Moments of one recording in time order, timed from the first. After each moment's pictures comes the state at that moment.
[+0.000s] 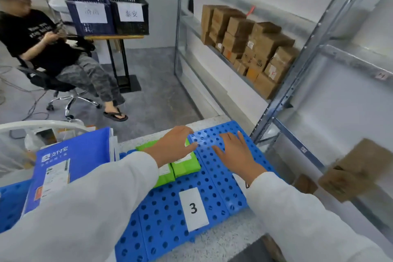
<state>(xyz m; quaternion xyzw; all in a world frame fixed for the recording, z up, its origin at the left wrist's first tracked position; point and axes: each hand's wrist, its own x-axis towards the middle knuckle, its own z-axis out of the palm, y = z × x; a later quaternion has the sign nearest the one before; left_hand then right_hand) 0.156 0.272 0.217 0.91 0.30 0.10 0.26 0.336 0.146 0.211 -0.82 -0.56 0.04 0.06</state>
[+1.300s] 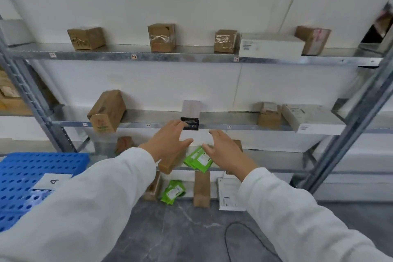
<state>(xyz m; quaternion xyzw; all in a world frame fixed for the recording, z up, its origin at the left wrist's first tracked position) 0.269 -0.371 0.298 0.95 -0.24 0.06 0.17 0.221 -0.565 0.275 -0.97 -0.07 -0.06 0.22</state>
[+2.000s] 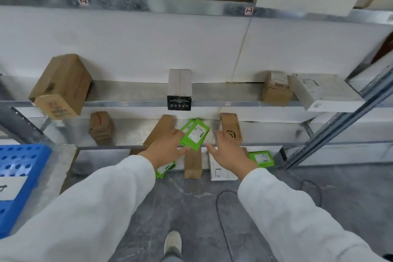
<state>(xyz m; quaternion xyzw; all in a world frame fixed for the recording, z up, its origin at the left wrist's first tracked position) 0.392 -0.388 0.166 0.94 -0.27 -0.11 0.19 0.338 -0.591 0.173 -0.98 0.03 0.07 0.21</state>
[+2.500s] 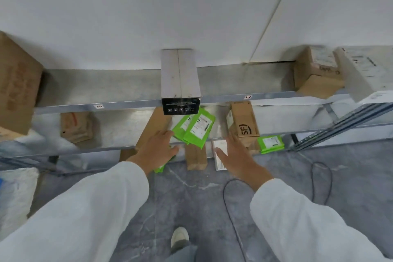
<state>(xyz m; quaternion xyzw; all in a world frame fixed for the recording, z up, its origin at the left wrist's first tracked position) 0.556 -0.378 0.032 0.94 -0.20 -0.20 0.17 0.471 -0.605 0.046 -0.94 0.13 0.16 0.26</state>
